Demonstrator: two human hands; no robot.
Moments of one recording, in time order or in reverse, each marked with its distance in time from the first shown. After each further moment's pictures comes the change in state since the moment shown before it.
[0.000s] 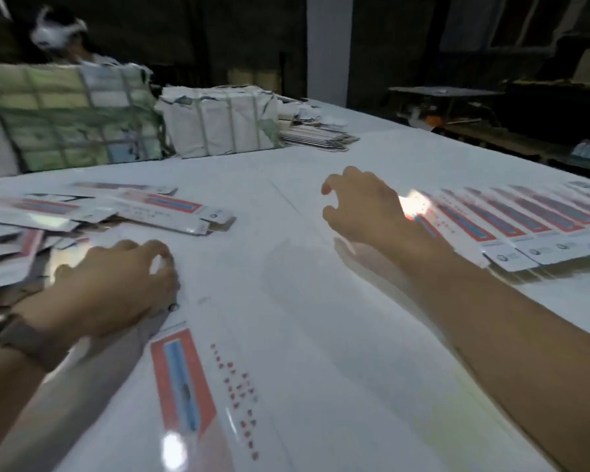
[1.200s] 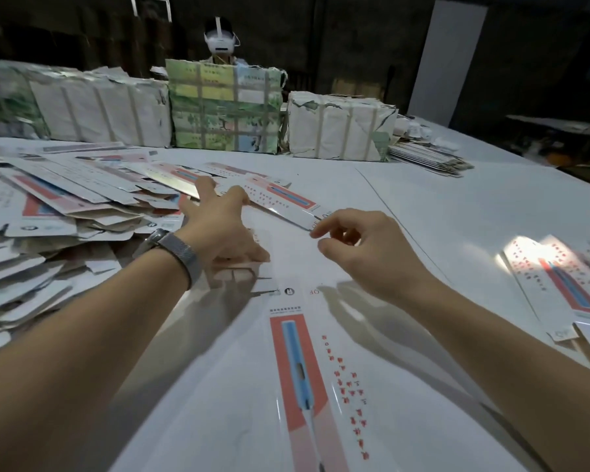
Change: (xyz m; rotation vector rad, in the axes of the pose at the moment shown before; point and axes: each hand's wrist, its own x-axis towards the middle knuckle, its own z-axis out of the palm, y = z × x) left_hand 0.002 -0.011 -0.026 -0.419 0.099 -0.324; right_hand -0.044 -0.127 0.014 0.791 -0.094 -0.359
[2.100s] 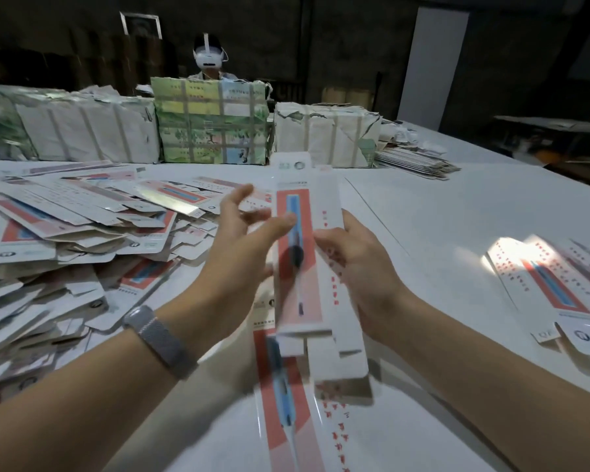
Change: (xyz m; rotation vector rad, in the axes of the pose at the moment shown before) left_hand -0.077 0.038 0.016 -1.334 -0.128 0.278; right_hand -0.009 -0.007 0.008 0.864 -0.019 0.275
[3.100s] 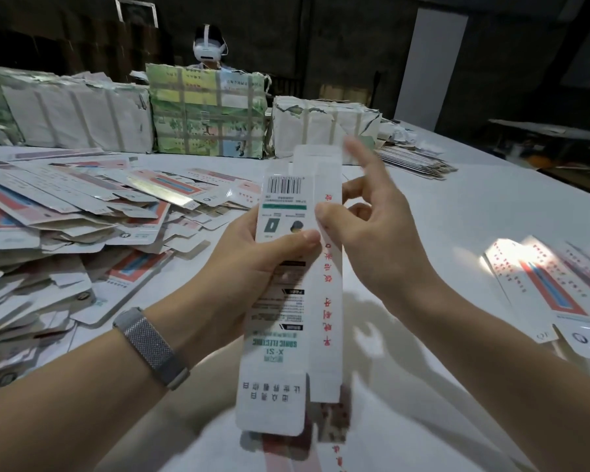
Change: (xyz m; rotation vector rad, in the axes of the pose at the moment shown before) left_hand -0.012 0.000 0.002 -0.096 -0.184 -0.028; right_hand -0.006 -0.033 0.001 -0.500 0.177 -0.328
